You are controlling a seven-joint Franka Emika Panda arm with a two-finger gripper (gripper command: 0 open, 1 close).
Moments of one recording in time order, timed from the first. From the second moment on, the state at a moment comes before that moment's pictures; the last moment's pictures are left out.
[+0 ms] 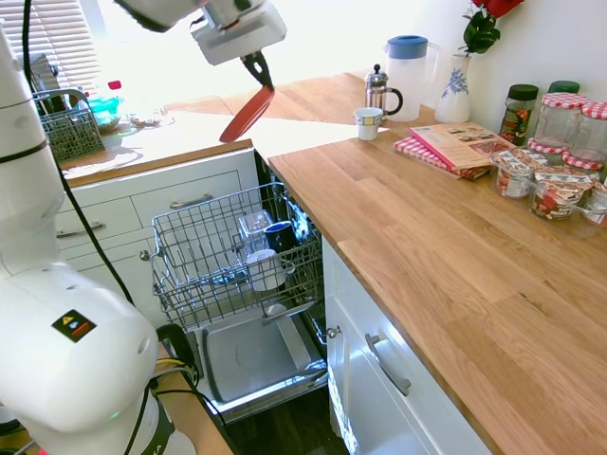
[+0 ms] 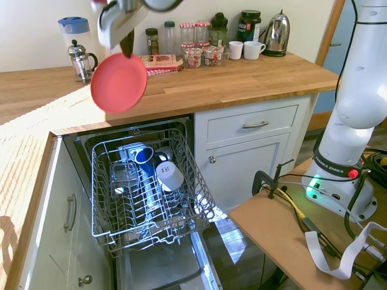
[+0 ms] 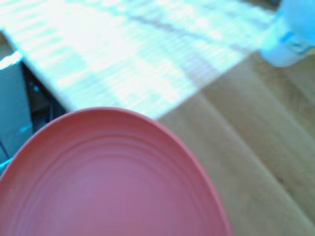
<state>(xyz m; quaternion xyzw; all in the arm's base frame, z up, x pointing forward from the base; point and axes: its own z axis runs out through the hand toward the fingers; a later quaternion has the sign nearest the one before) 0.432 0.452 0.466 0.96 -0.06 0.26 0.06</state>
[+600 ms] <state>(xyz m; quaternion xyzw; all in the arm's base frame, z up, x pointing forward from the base) 0.309 0.547 0.240 0.89 0.17 0.34 0.27</state>
